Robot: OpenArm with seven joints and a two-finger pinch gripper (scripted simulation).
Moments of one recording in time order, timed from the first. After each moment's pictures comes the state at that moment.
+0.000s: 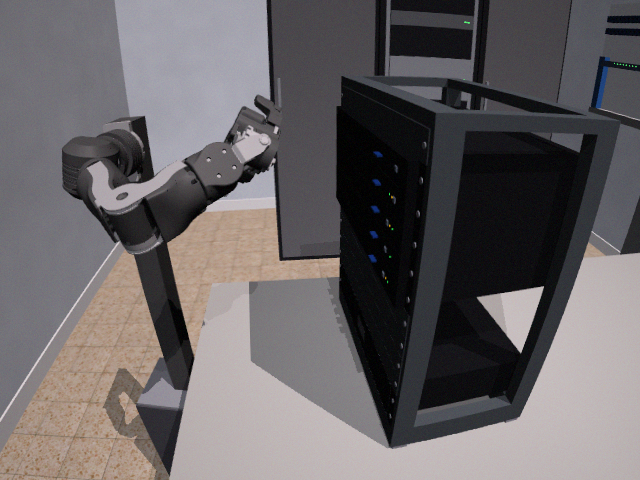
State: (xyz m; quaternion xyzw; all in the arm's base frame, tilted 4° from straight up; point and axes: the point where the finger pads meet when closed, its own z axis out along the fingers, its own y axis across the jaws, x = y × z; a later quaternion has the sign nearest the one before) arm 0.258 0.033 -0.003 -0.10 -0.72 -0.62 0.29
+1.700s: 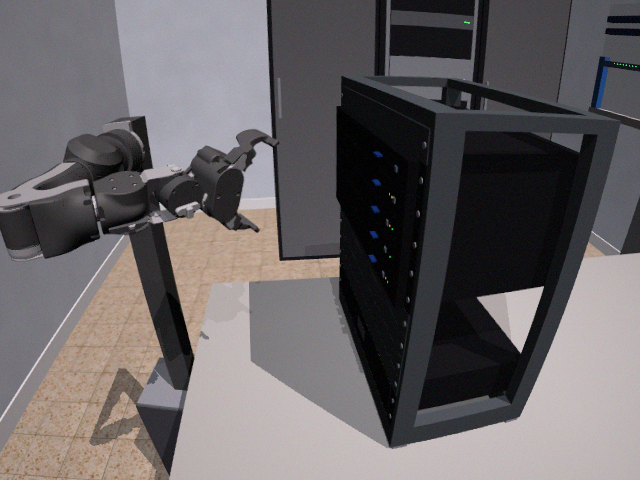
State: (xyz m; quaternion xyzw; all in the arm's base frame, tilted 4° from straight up) arm 0.306 -0.089 -0.056 -0.35 -0.68 -0.63 -0.14
